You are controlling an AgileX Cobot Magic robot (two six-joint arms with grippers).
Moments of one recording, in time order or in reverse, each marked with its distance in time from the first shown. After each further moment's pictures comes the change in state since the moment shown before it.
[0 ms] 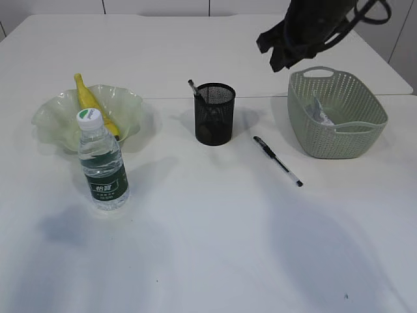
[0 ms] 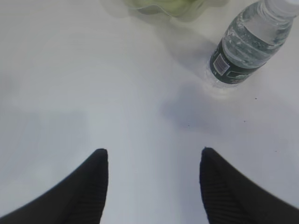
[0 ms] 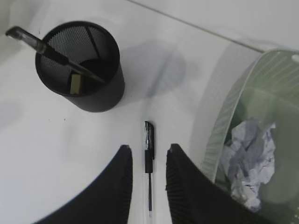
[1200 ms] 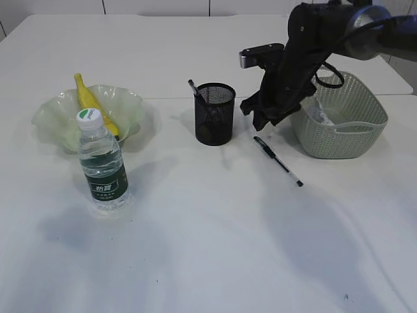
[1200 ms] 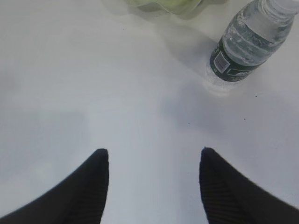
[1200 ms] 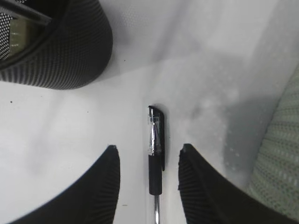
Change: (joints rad) left arm 0.000 0.000 0.000 0.000 0.009 0.000; right arm 0.000 0.307 -0.101 -0.002 0.009 0.004
